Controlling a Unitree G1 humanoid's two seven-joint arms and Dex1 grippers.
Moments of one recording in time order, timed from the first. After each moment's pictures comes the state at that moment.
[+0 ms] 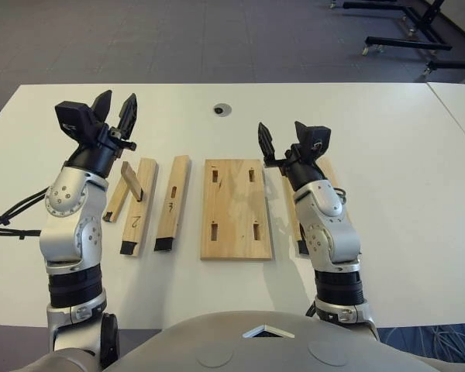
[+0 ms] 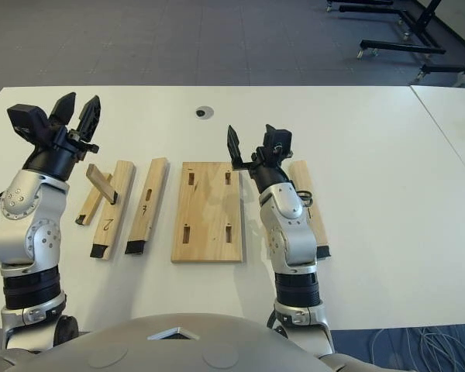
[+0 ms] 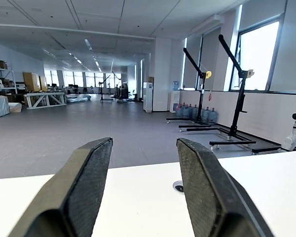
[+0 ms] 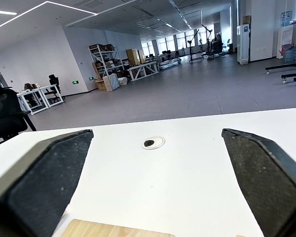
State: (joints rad) left arm -0.12 0.33 0.26 -0.38 -0.41 0.30 -0.28; right arm -0.09 0.06 0.06 -0.25 0.21 0.29 0.10
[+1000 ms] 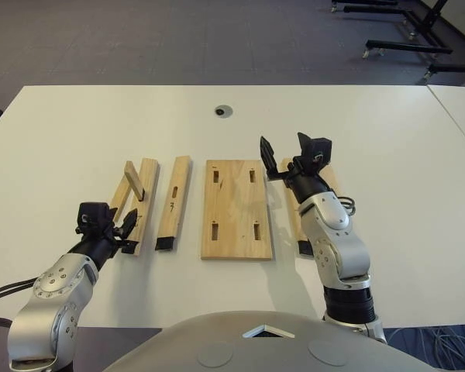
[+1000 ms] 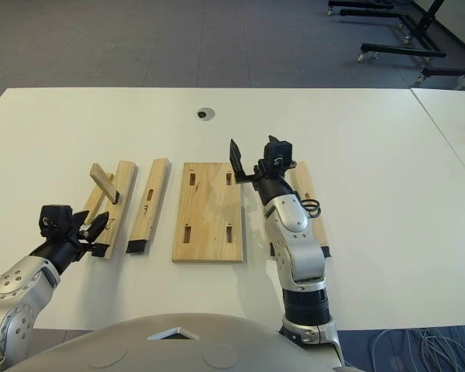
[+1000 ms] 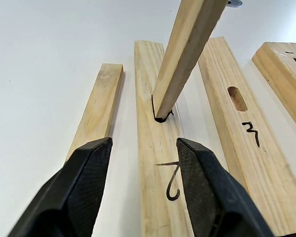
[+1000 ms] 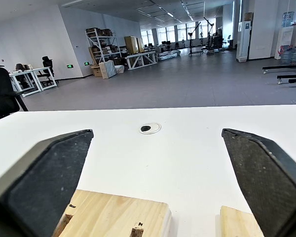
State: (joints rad) left arm 0.46 0.36 0.25 -0.70 -0.38 0.83 -0.18; right arm 0.00 -0.01 0.10 -0.37 0.19 0.37 0.09
